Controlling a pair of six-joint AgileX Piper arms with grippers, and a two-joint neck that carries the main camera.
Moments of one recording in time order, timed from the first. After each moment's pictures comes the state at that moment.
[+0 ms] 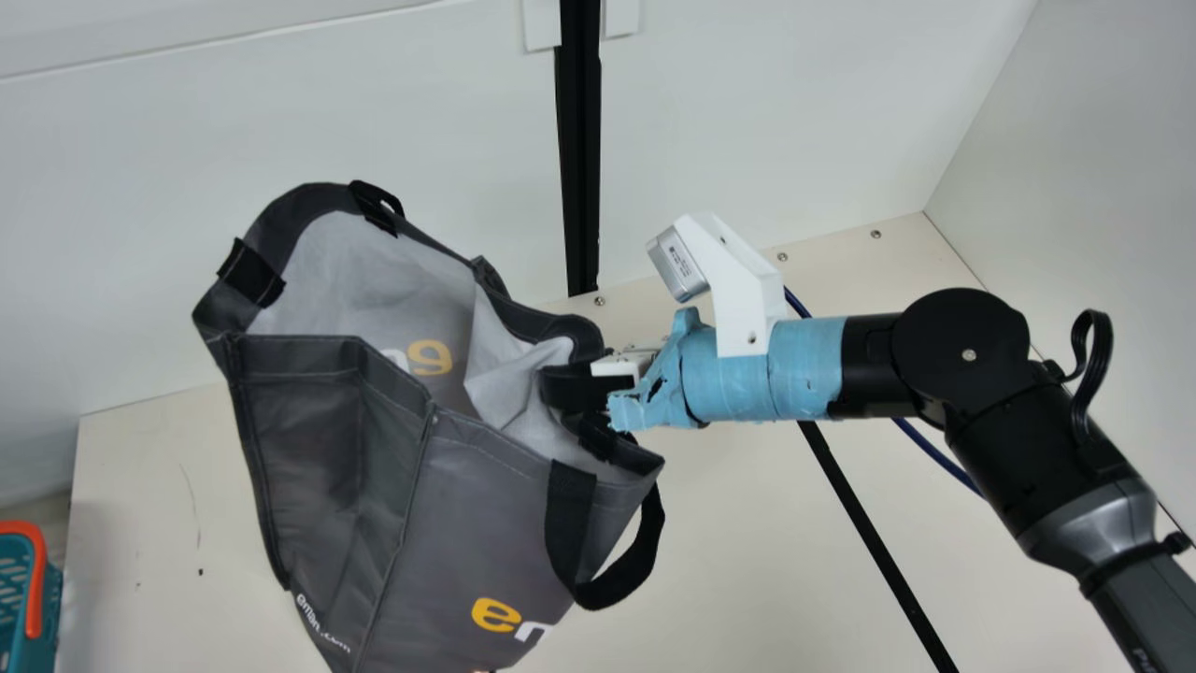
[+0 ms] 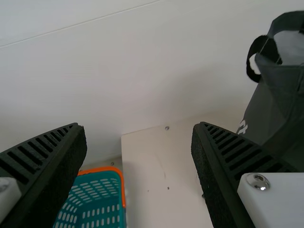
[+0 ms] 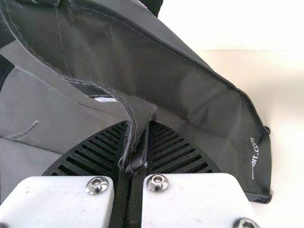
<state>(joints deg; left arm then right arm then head) -21.1 58.9 -89.2 14.5 60.9 -1.3 1.0 78.5 -73.0 59.4 58.3 -35.3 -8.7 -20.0</state>
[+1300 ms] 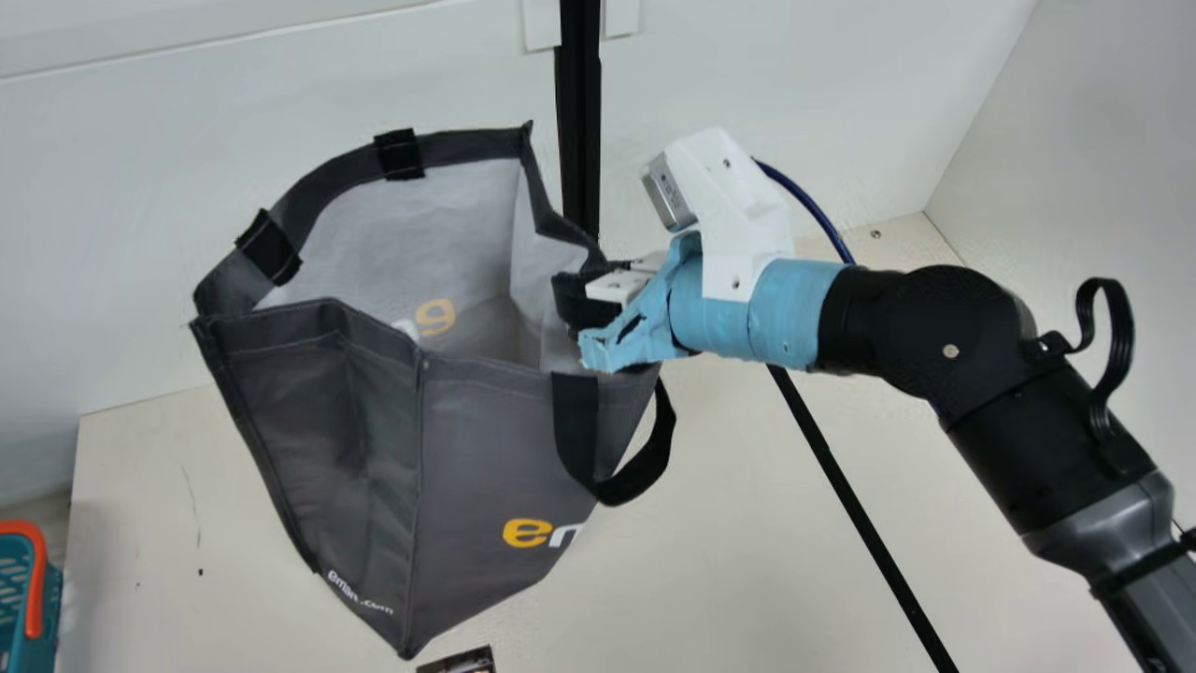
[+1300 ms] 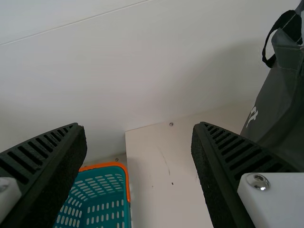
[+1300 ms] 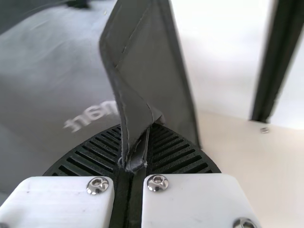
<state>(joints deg) -21.3 58.2 -88.8 15.6 61.7 -1.5 7.5 79.0 -82.8 36.7 41.6 -24.1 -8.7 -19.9</state>
